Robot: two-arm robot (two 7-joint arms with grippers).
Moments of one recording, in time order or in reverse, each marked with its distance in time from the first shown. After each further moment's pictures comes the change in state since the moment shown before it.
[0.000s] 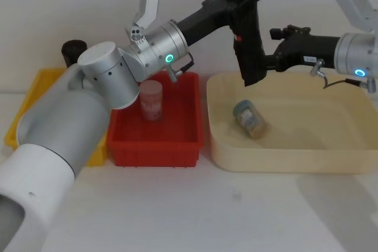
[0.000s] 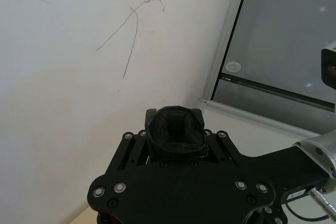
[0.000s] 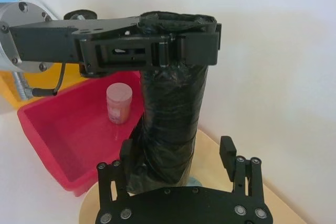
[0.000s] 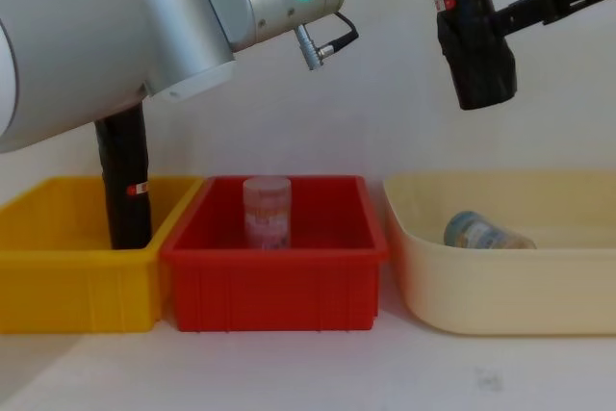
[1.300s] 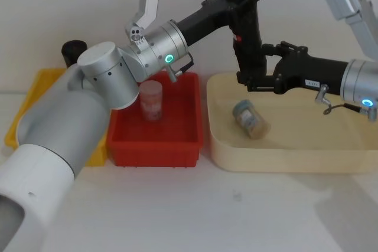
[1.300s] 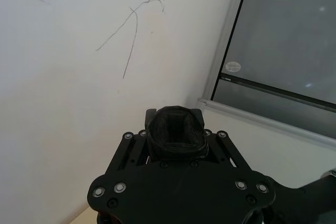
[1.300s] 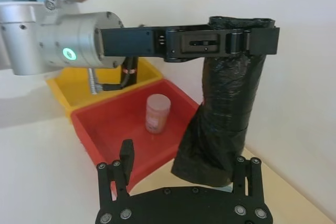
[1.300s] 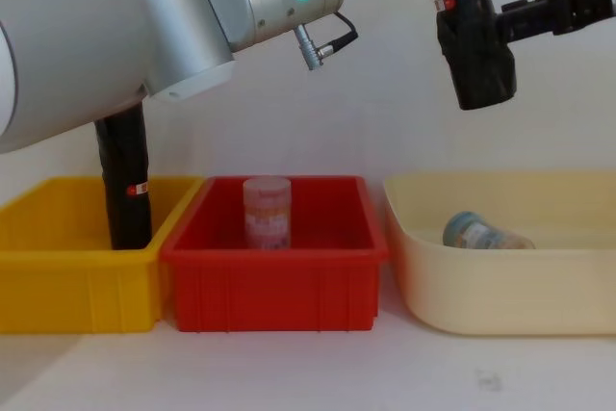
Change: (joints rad) left arm 0.001 0.001 0.000 -0.001 0.000 0.000 0.000; right arm -0.177 0.035 0.095 -0.126 0.061 -0.118 0.057
